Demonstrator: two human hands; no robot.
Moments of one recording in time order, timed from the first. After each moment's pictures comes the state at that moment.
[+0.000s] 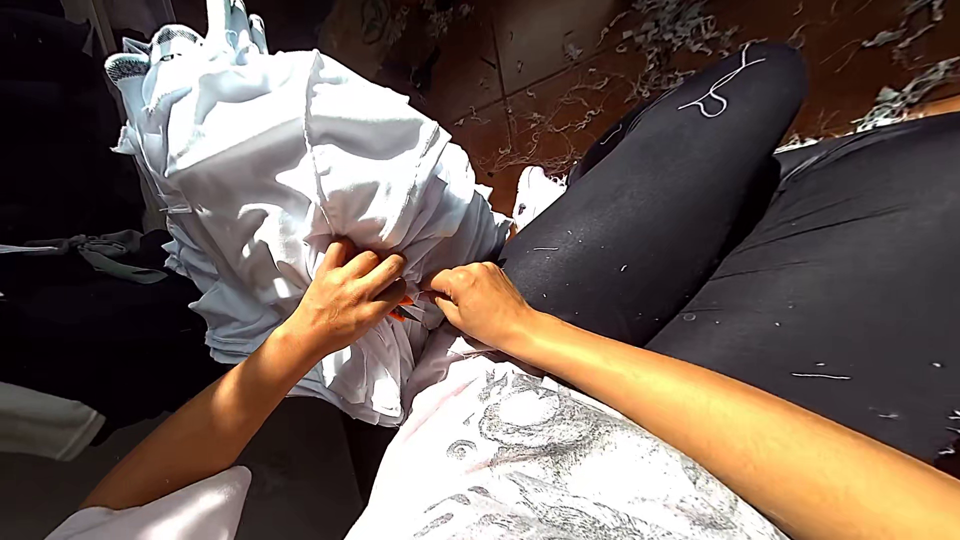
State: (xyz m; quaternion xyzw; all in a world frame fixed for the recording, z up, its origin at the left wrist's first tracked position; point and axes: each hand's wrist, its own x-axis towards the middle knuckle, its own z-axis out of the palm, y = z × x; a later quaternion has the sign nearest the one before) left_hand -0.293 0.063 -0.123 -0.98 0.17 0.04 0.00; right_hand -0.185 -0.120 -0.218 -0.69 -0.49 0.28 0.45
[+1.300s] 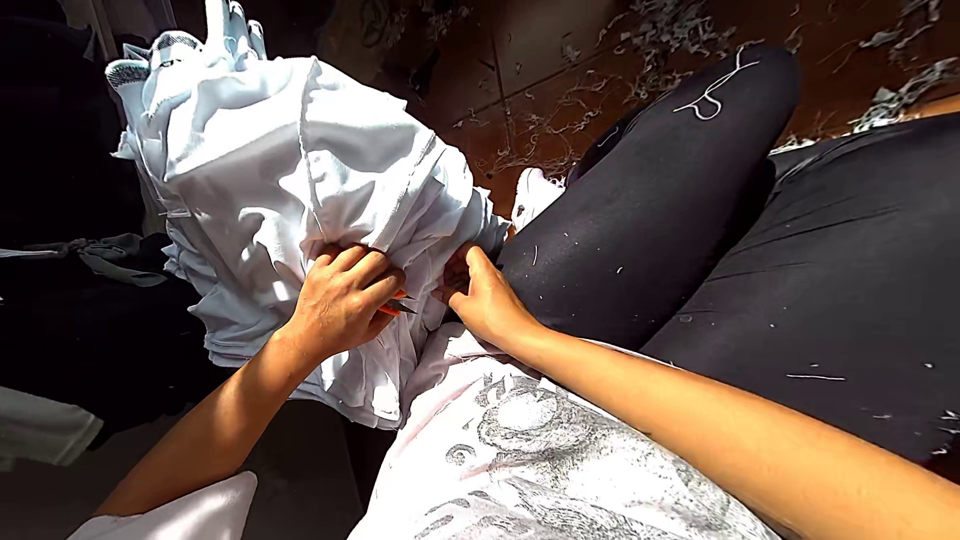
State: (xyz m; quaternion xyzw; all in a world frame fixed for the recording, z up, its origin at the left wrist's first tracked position) left_hand -0.293 0.060 -0.123 -0.99 0.10 0.04 -0.03; right_hand -0.186 -0.118 -0.212 -0.69 -0.18 0.49 0.49
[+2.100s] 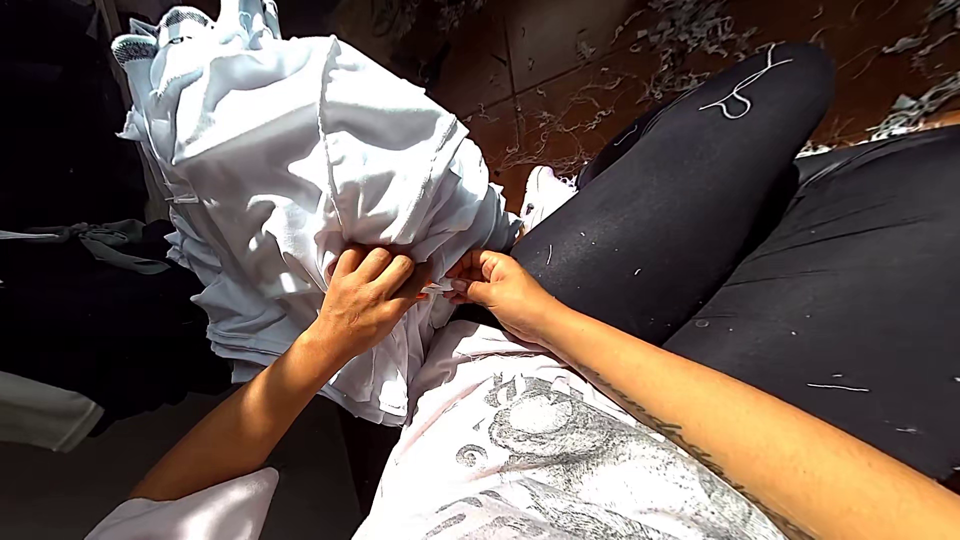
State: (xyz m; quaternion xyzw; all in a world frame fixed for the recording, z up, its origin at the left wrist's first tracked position) left_hand -0.301 0.046 -0.141 -0.99 0.10 -0.02 0.04; right_hand -0.177 -0.123 -0.221 -0.47 -0.07 0.61 0.64
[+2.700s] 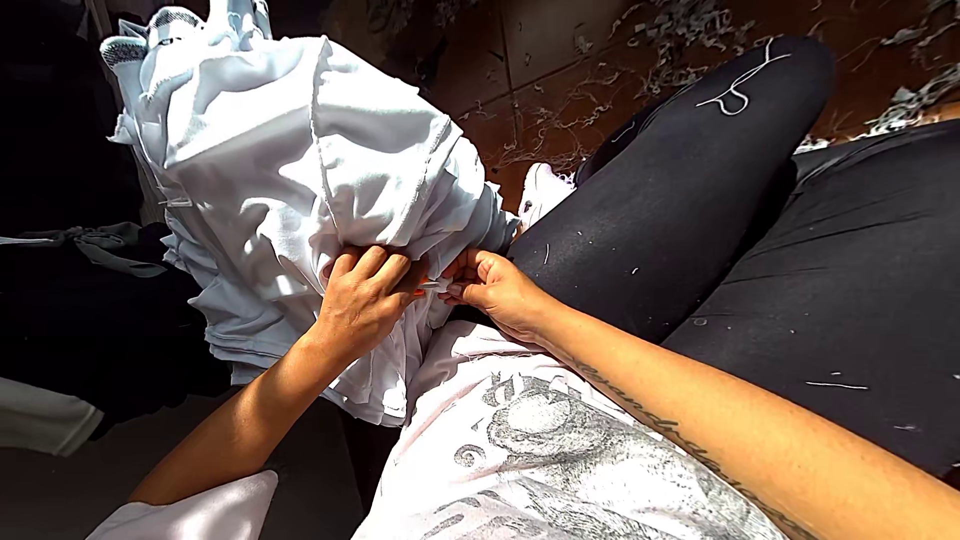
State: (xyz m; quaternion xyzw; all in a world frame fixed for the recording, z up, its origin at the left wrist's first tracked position) left_hand -0.298 0.043 -0.139 -1.00 0.07 0.02 0.04; right_hand -0.177 -0.123 -0.222 -0.43 -0.04 0.62 0.65
